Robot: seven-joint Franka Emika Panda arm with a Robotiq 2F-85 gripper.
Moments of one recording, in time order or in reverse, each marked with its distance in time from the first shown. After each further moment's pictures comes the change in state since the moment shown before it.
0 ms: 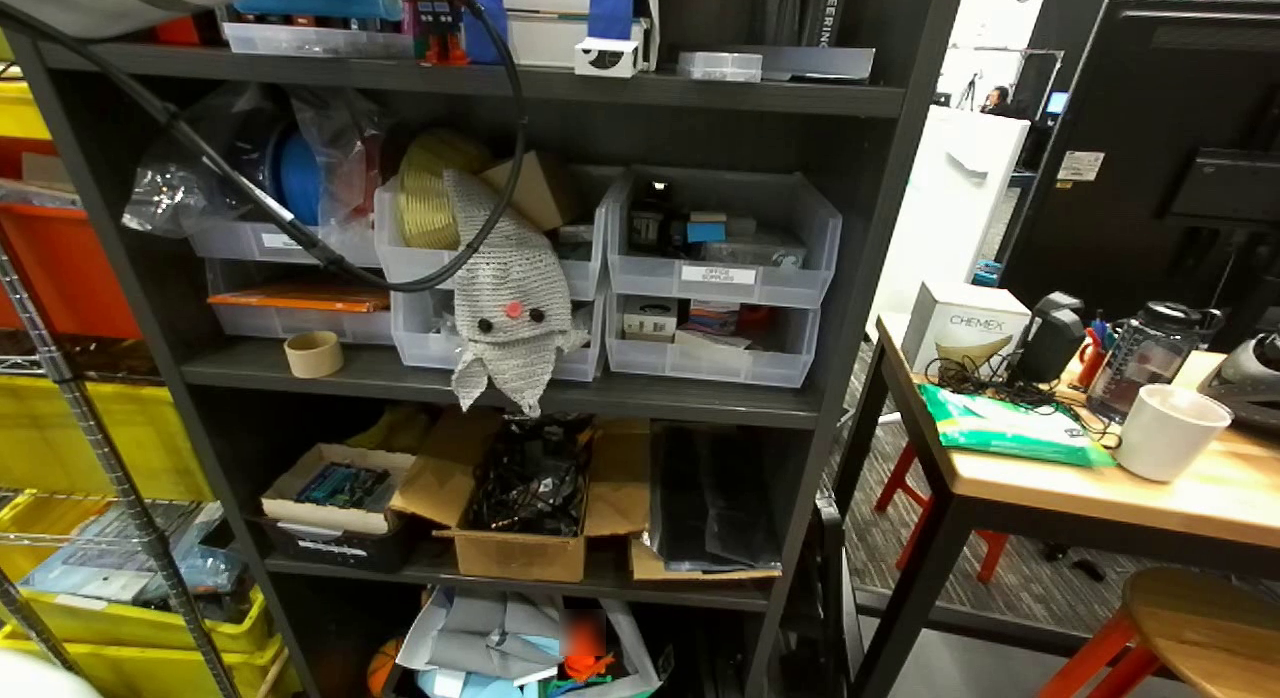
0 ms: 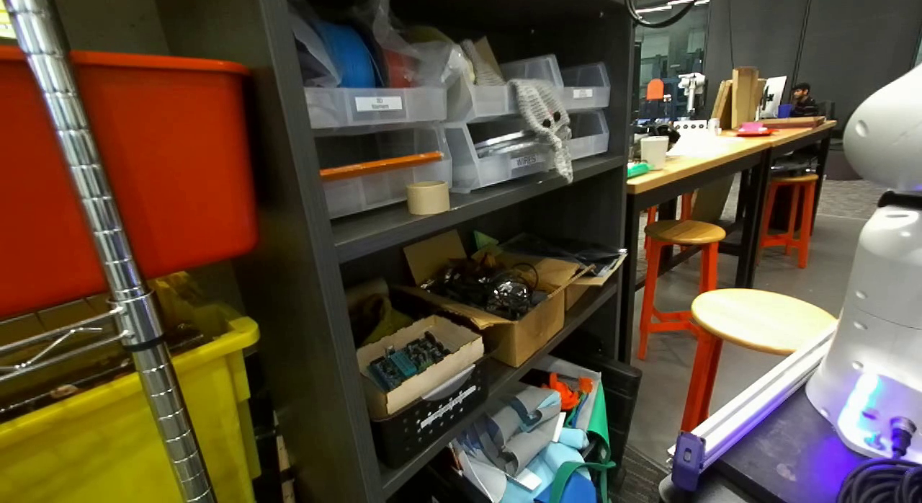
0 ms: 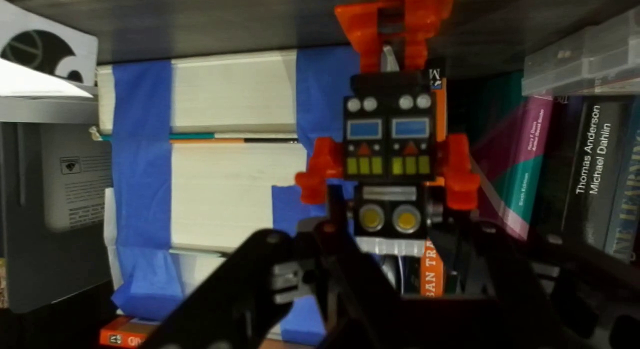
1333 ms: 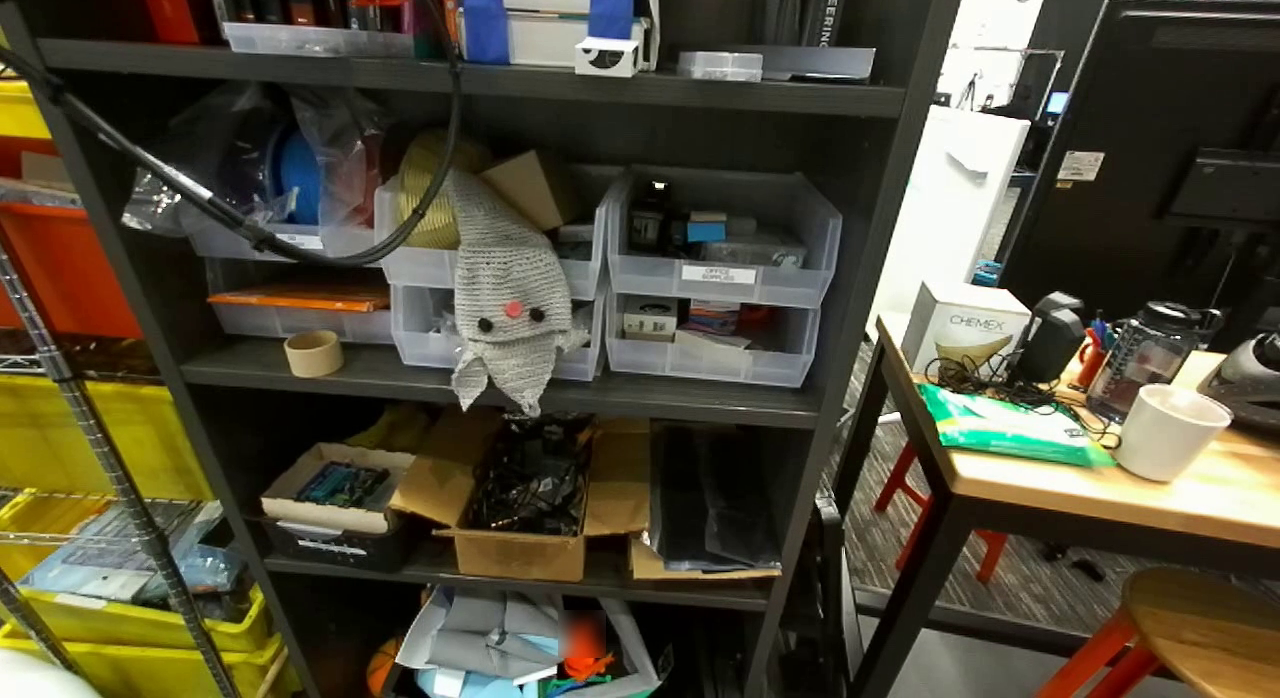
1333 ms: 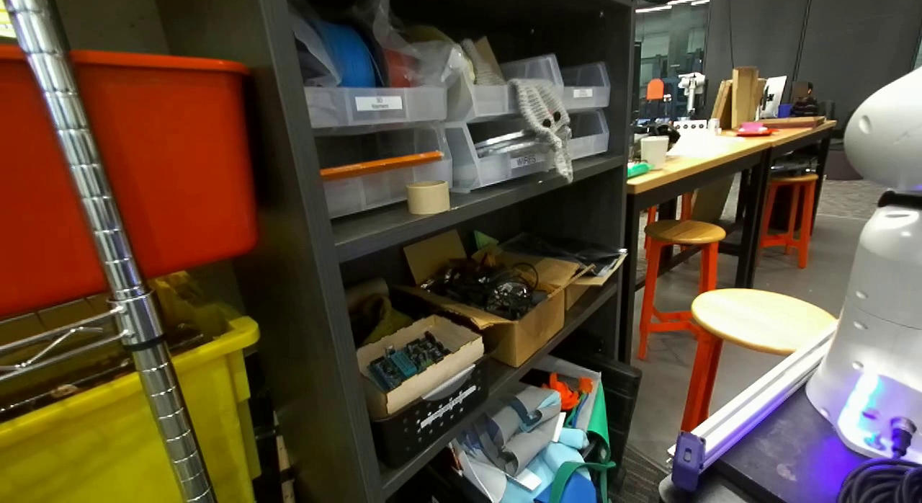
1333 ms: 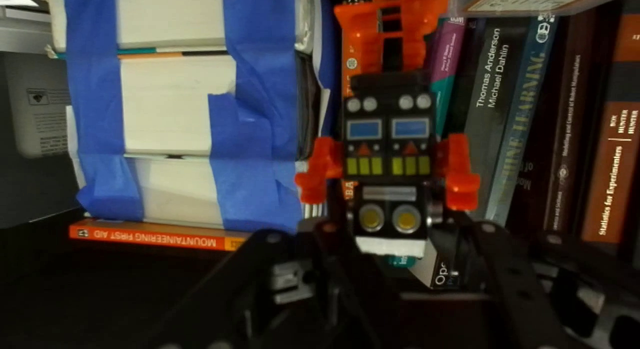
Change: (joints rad) arm 0.002 -0.115 0.053 -0.006 0.000 0.013 0.055
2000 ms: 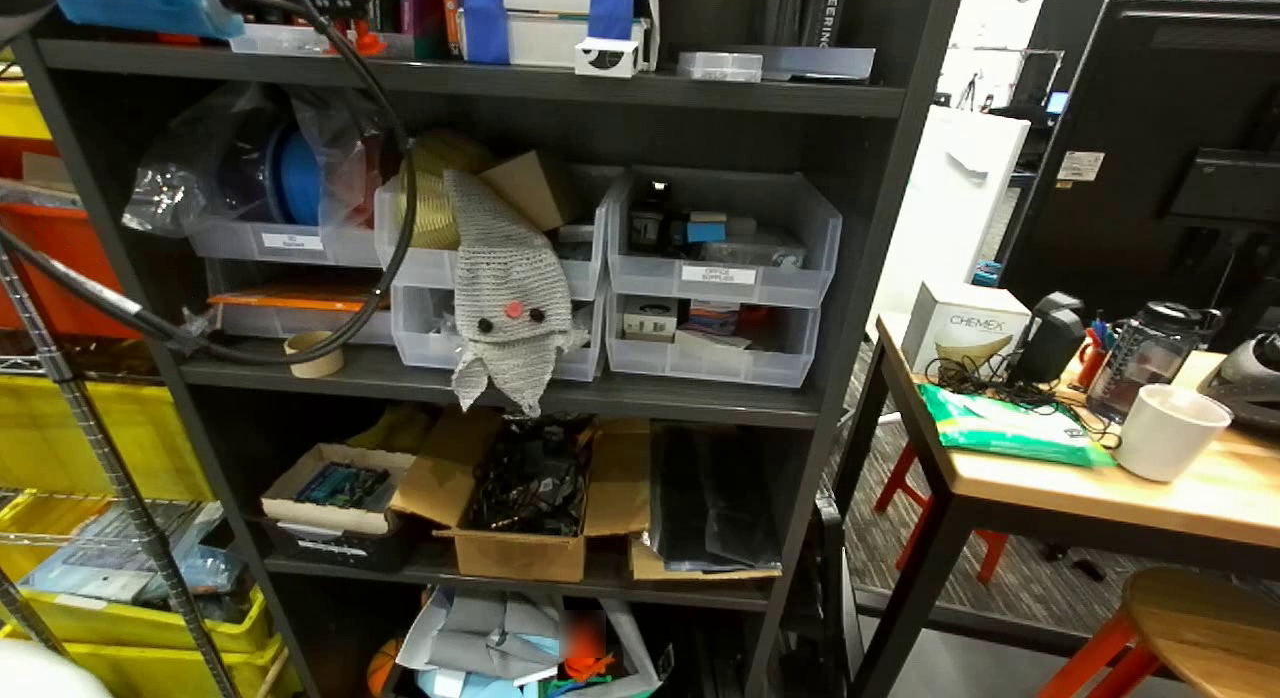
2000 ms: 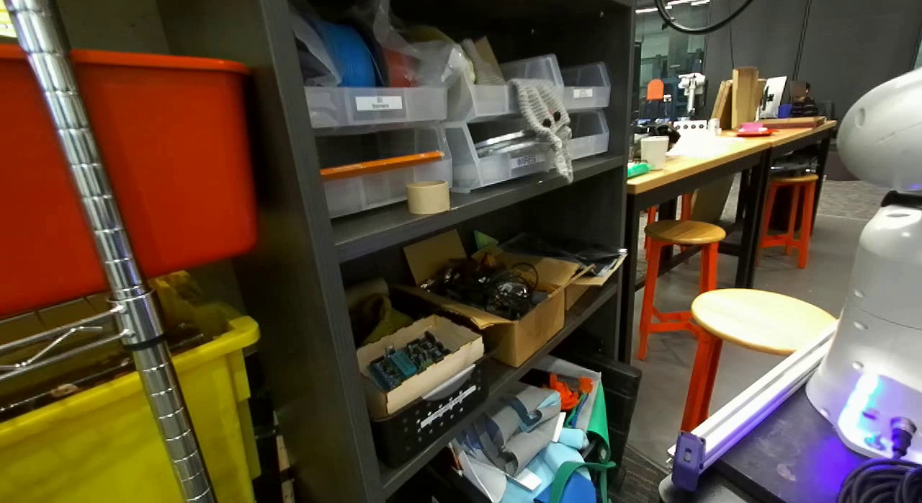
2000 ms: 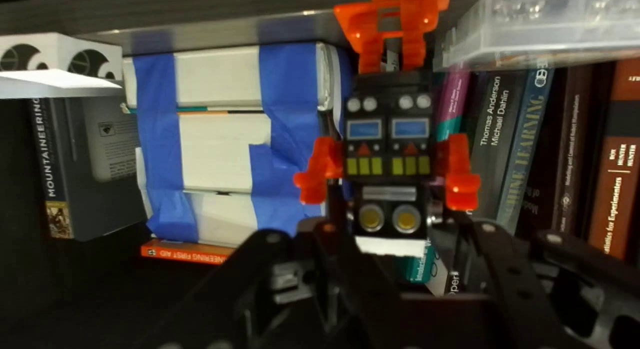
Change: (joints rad) arm -0.068 -0.204 0.072 -0.187 0.010 0.002 0.129
